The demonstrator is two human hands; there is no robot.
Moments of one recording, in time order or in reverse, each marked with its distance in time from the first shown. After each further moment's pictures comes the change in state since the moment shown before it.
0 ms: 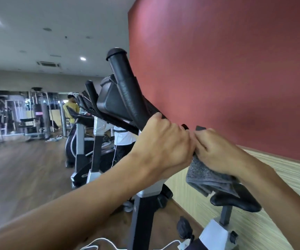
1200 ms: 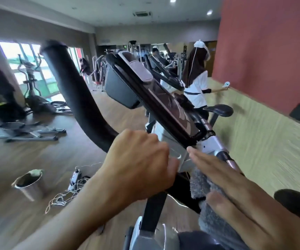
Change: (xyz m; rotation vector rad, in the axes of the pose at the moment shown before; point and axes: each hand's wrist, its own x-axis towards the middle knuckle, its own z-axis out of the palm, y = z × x) left_hand 0.070 0.041 0.012 0.178 -0.910 -0.531; right_hand -0.007 0.129 -0.031 0.508 -0.344 -0.478
